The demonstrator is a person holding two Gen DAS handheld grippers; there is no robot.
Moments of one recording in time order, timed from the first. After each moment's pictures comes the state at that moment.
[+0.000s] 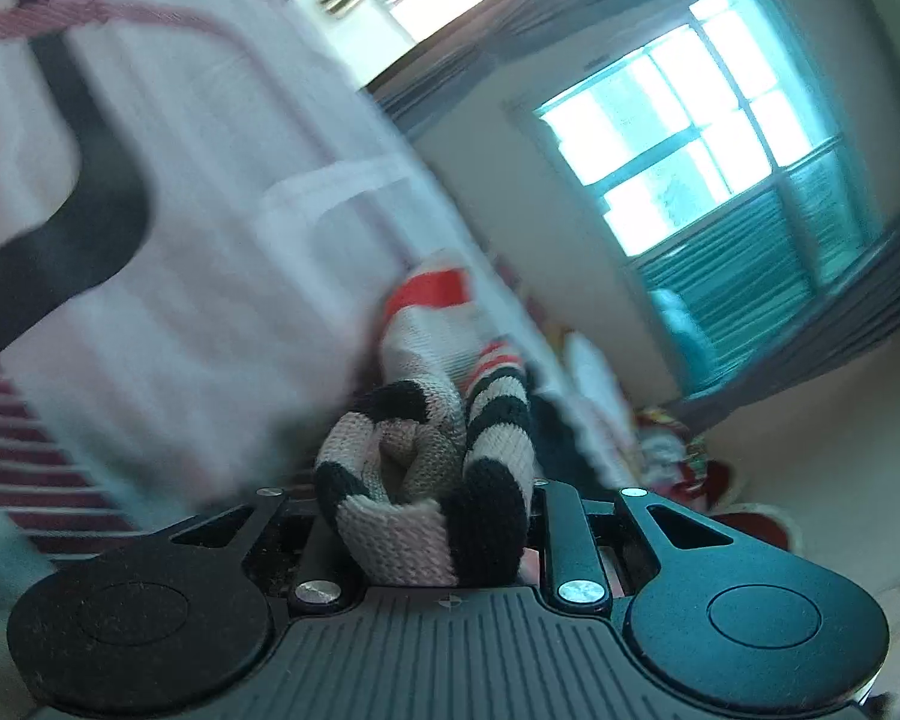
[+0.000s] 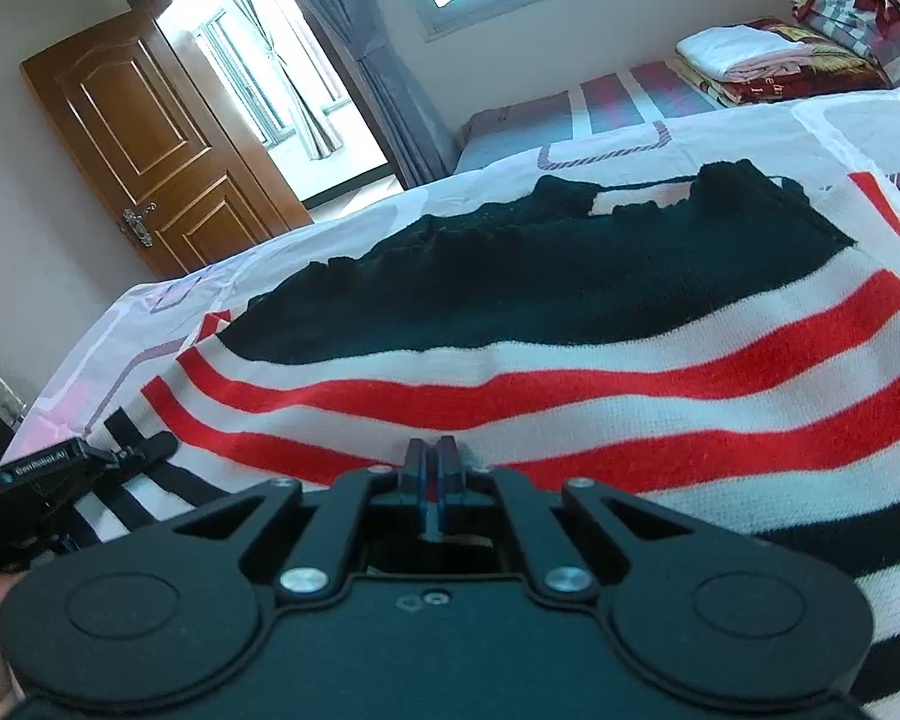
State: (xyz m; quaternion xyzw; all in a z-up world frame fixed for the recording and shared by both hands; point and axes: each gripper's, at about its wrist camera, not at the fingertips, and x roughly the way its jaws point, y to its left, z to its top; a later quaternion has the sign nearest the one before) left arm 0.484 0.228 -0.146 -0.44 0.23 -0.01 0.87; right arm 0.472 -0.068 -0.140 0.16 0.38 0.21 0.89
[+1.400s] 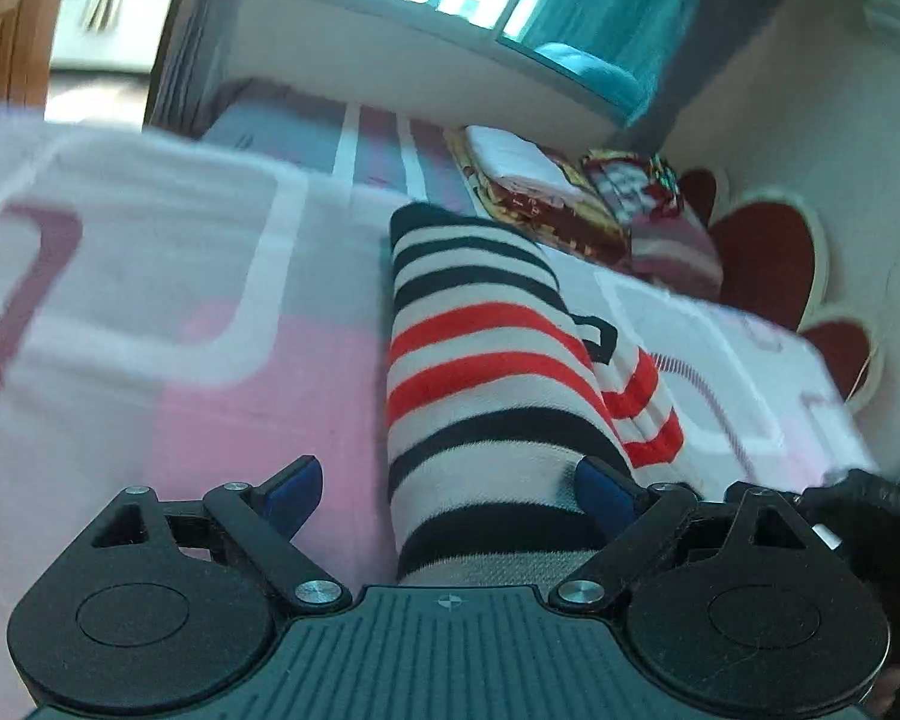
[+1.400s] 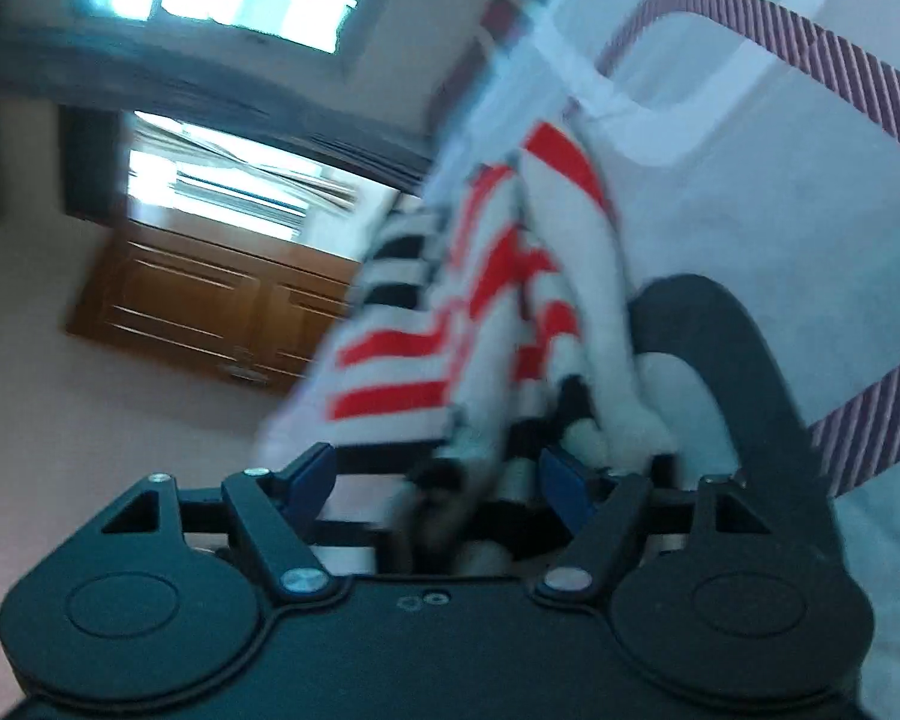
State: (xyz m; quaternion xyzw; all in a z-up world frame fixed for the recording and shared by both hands) left arm 0.483 0.063 -0.054 -0.18 0.38 -0.12 0.90; right arm 0.449 -0.262 -0.144 0.43 0.44 0.21 0.76
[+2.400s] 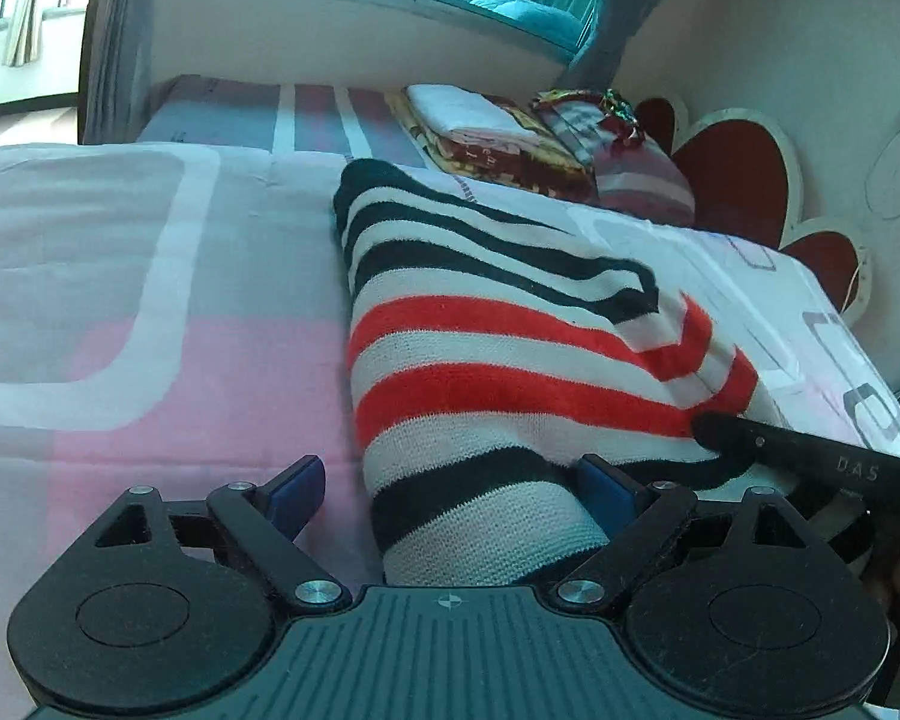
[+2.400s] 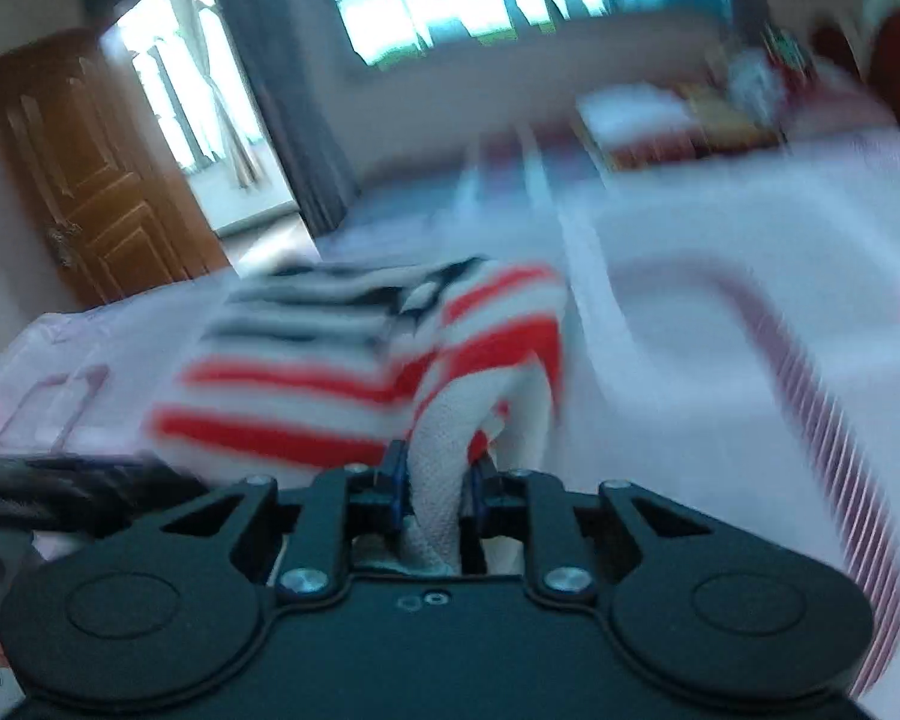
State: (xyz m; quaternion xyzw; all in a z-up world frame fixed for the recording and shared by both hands) left arm 0.546 0.009 -0.099 -0.10 0.40 -0.17 0.90; right arm 0.463 -0.221 -0.130 0.15 0.34 0.14 0.92
